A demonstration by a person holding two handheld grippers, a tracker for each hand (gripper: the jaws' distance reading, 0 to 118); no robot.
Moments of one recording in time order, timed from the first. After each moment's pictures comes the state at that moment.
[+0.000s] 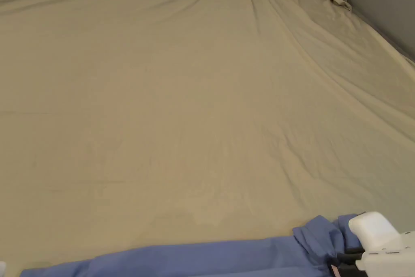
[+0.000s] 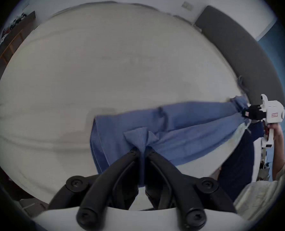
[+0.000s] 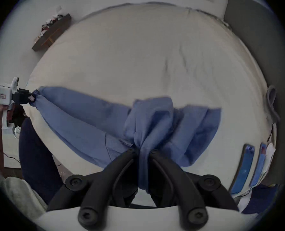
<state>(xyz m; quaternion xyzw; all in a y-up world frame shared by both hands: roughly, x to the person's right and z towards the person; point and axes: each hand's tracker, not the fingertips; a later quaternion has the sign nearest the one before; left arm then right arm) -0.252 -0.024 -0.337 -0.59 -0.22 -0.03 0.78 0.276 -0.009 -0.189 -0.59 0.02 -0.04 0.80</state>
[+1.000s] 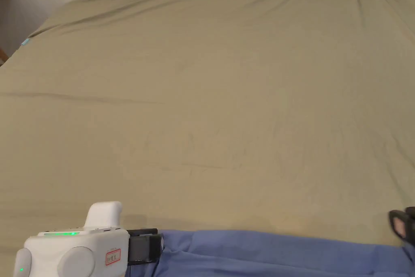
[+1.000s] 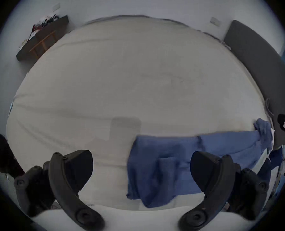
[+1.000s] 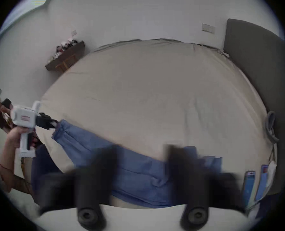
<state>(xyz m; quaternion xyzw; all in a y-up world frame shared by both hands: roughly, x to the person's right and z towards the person) -0.266 -0.030 -0.353 -0.54 -0.08 -0.03 0.84 0.204 0.073 -0.214 -0.43 0.06 -0.06 0.90</state>
